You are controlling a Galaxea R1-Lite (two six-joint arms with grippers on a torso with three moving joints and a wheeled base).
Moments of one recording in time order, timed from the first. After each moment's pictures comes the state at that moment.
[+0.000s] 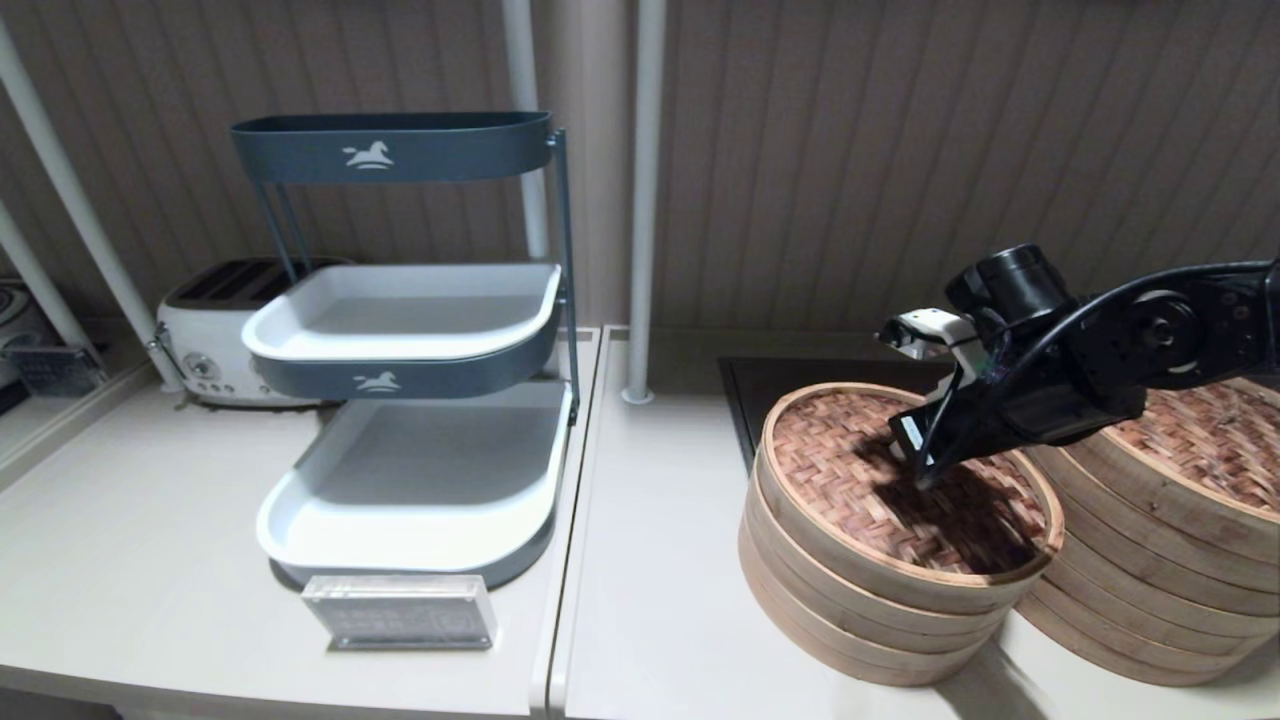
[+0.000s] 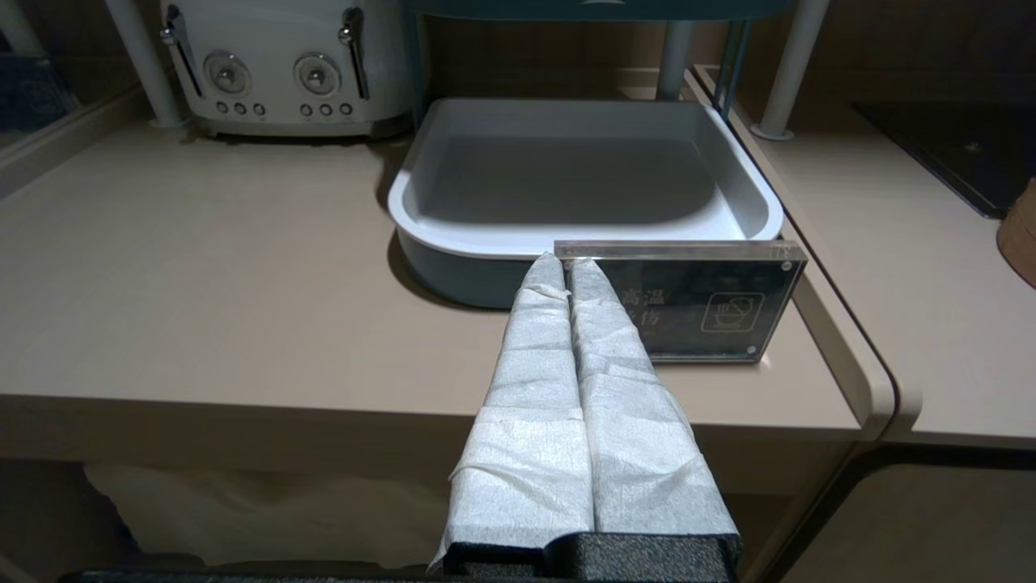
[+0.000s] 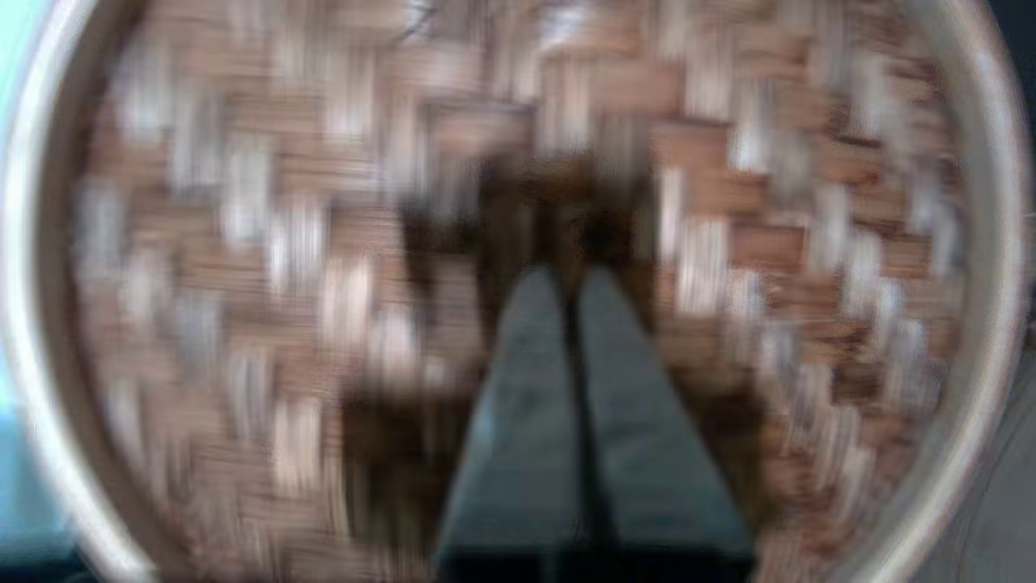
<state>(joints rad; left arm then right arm) 0.00 0.00 0.00 -0.05 -0.01 0.01 0.20 1.82 -1.34 0.40 -0.02 -0.12</state>
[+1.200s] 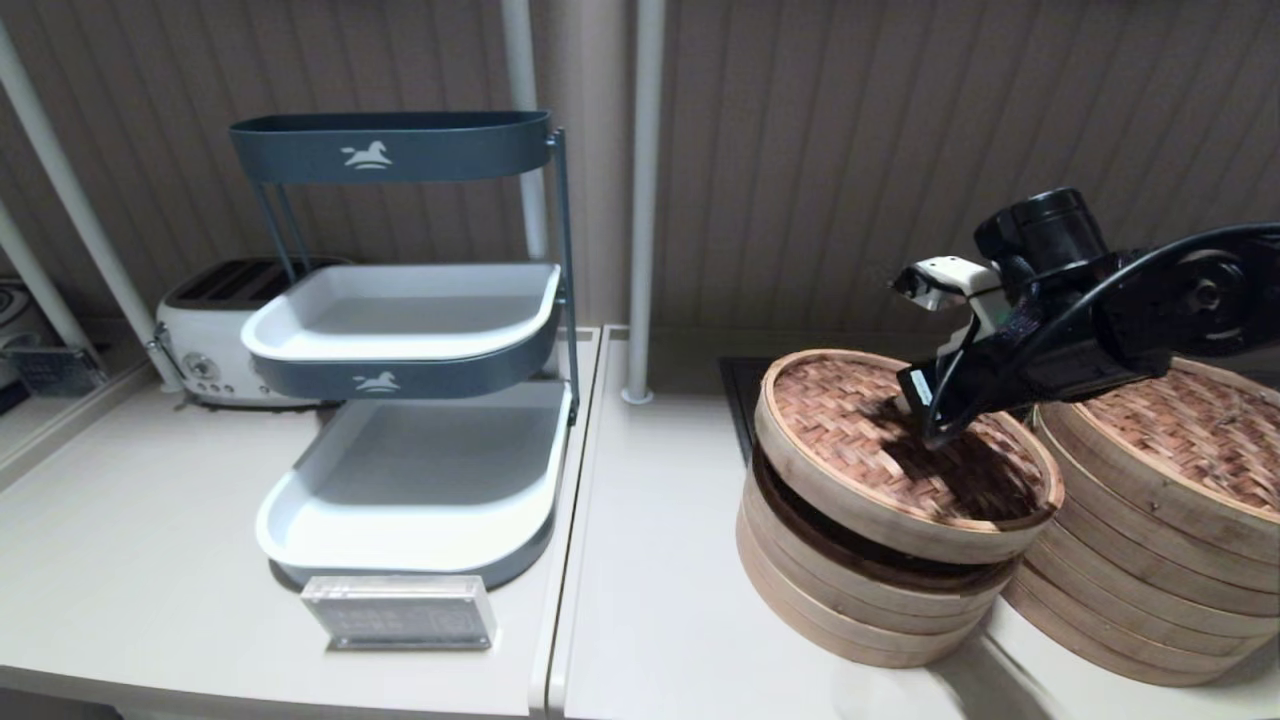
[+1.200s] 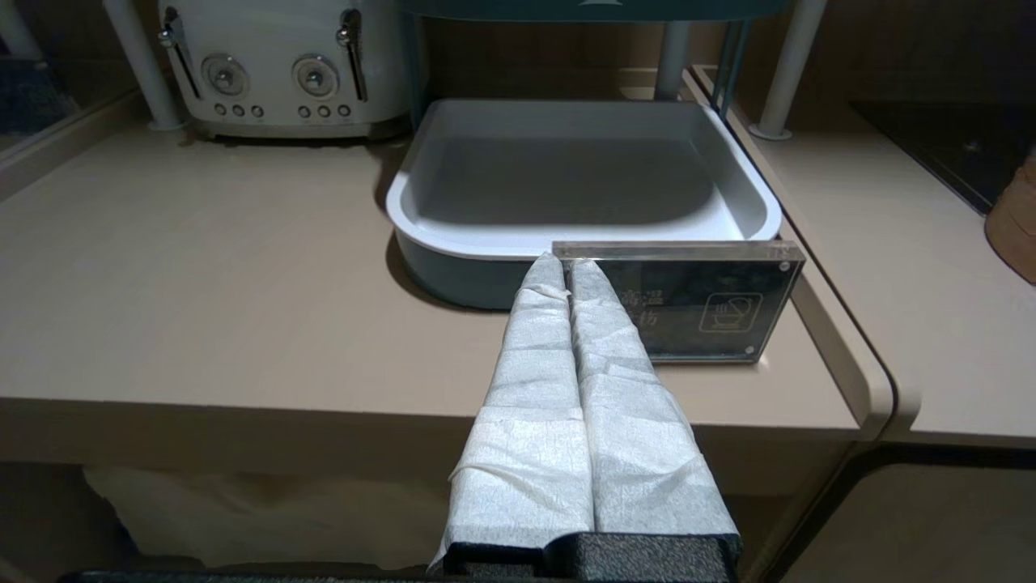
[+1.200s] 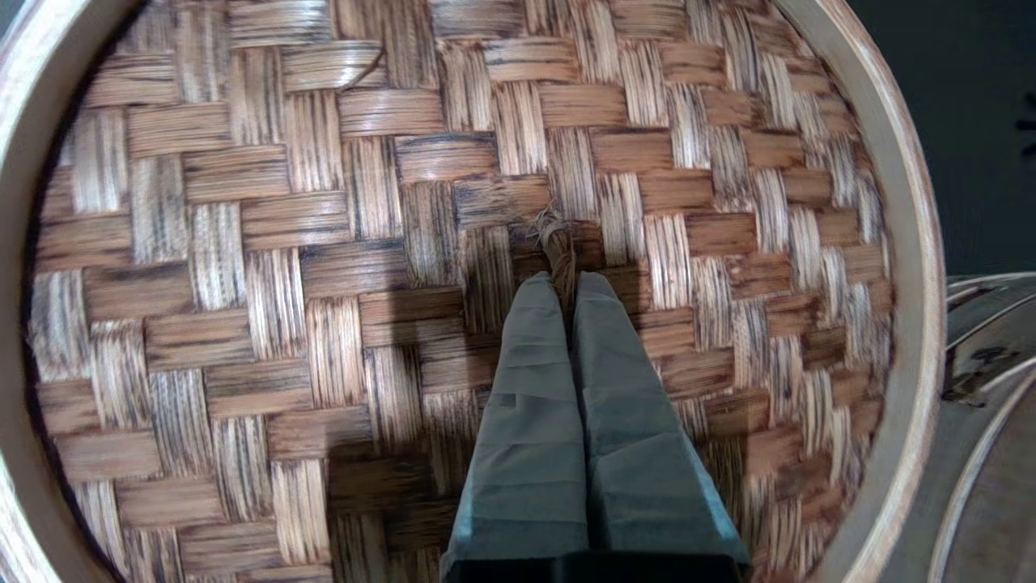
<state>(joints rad) 0.00 0.00 0.00 -0.05 -0.01 0.01 0.20 1.78 -1.42 0.36 -0.04 -0.13</state>
